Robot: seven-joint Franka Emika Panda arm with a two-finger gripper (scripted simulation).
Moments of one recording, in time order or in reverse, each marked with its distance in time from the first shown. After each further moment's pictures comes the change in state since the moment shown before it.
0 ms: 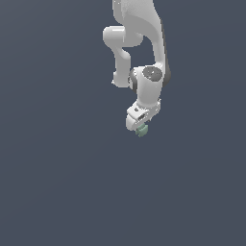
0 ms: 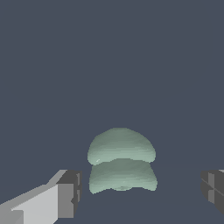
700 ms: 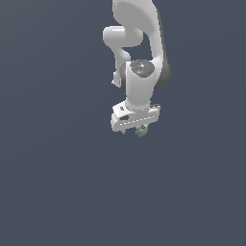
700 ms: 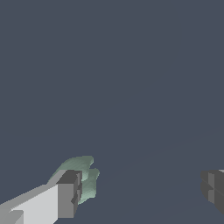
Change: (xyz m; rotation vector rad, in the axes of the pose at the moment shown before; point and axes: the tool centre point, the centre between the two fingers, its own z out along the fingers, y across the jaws) arm 0.023 0.083 -0.053 -0.017 0.016 0.373
